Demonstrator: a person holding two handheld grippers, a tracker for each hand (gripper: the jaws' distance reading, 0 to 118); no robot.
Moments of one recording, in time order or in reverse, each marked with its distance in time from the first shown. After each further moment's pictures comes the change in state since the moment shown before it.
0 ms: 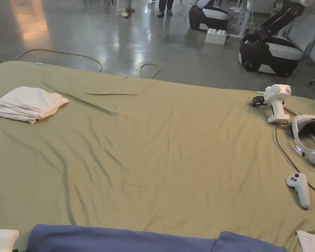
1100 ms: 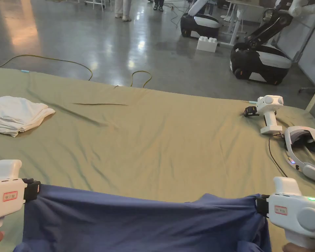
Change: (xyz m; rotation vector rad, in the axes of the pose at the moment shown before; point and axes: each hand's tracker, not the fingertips) left arm 0.016 0.168 -0.009 0.264 -0.036 0.026; right arm 0.015 0.200 0.005 0.301 0.109 -0.063
